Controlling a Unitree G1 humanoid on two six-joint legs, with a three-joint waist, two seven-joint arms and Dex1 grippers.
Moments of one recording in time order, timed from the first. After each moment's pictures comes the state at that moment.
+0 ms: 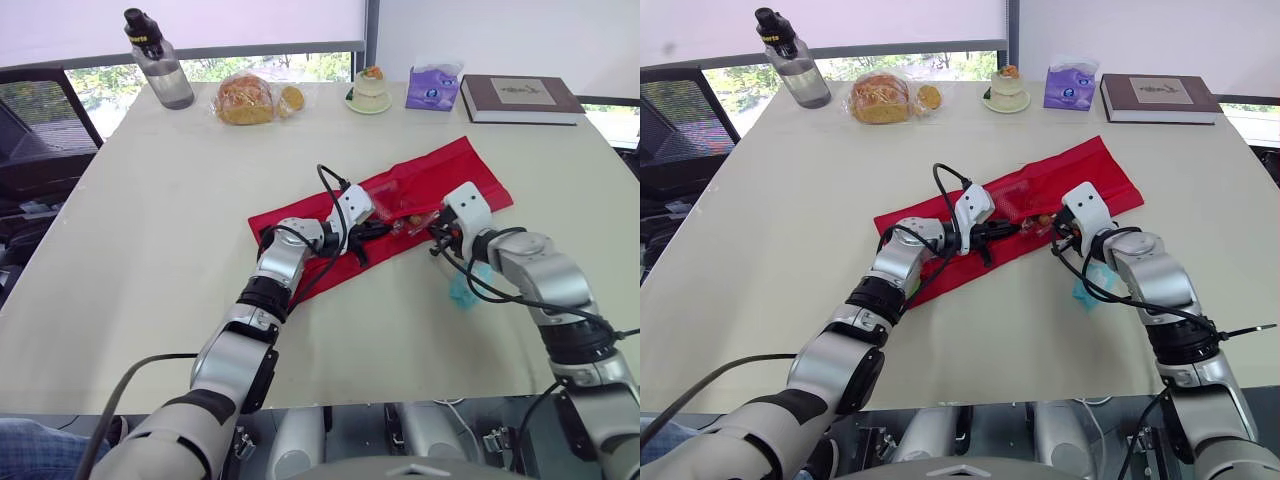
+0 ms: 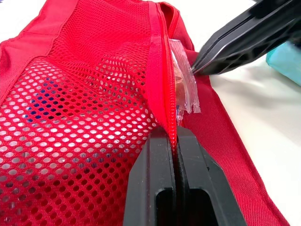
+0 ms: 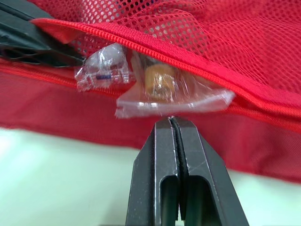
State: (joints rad) left arm -0.82 0.18 -0.17 0.72 -0.04 0.04 -0.95; right arm -0.56 -0.43 0.15 -0.04 0.13 0.83 0.51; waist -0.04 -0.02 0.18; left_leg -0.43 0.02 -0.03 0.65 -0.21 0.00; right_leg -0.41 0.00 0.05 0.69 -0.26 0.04
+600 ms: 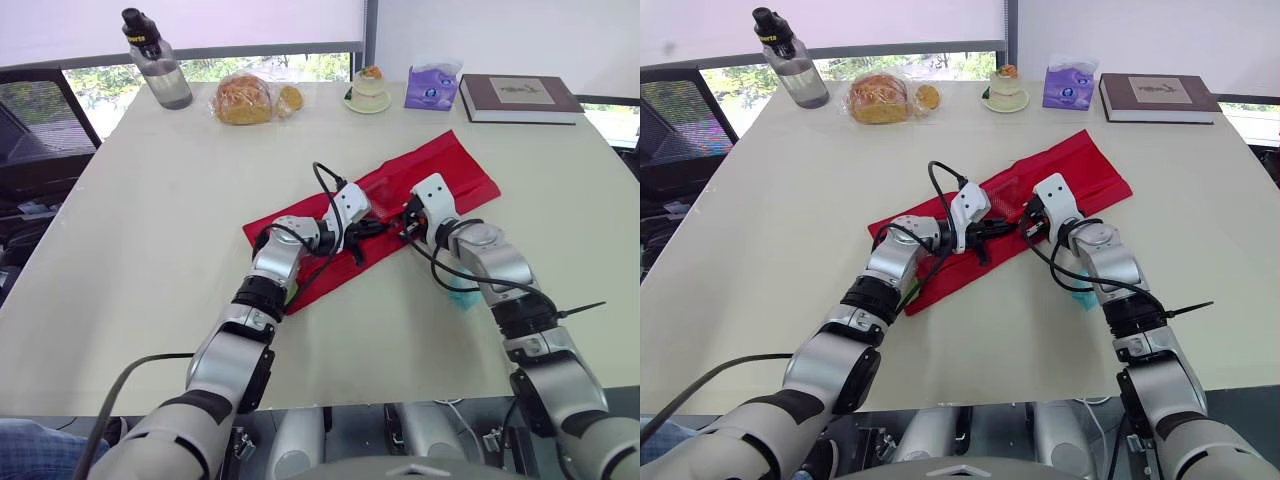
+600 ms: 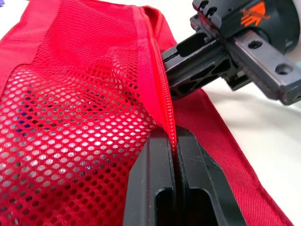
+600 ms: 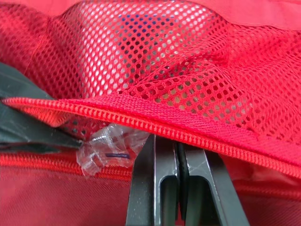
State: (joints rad) left arm -0.82 0.19 -0.17 0.69 -0.04 0.04 -0.96; right arm -0.67 -0.25 0.14 0.28 0.08 0.52 0.46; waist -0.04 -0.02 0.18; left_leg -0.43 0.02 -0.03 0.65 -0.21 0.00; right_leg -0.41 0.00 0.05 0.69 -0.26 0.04
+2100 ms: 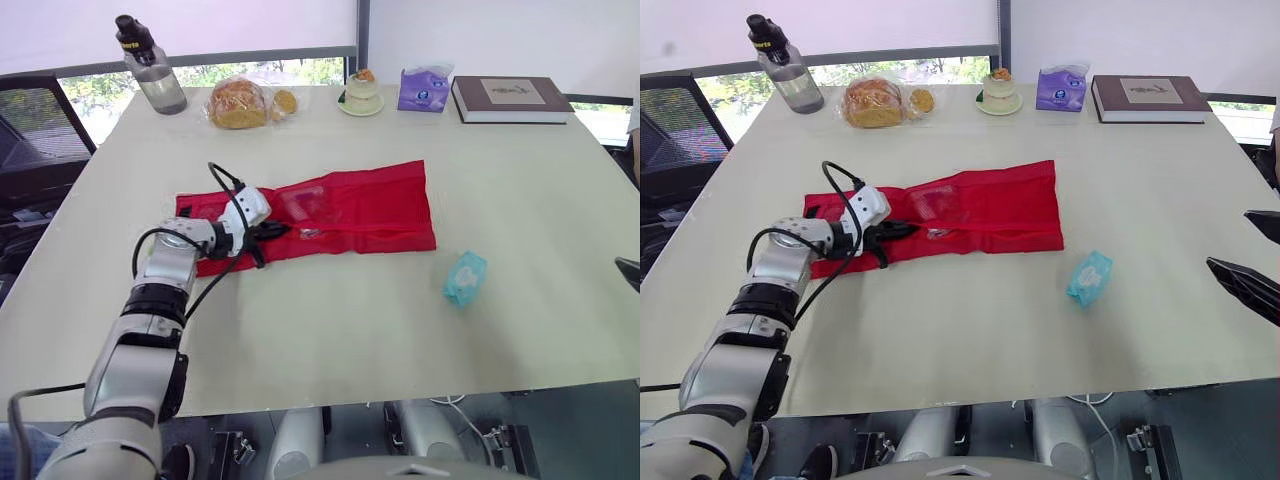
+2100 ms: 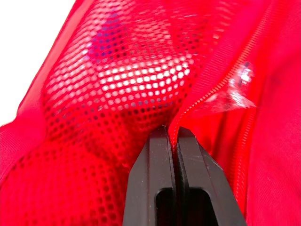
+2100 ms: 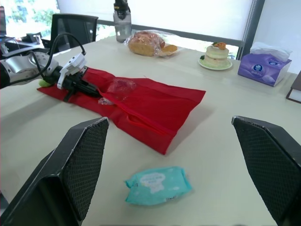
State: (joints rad) left arm -0.75 0.65 -0.09 0.81 -0.05 -0.06 -1.06; right arm 0.33 -0.88 -1.08 -0.56 1.15 0.72 0.97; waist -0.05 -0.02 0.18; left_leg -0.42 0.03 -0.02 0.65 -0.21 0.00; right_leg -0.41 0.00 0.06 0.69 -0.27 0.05
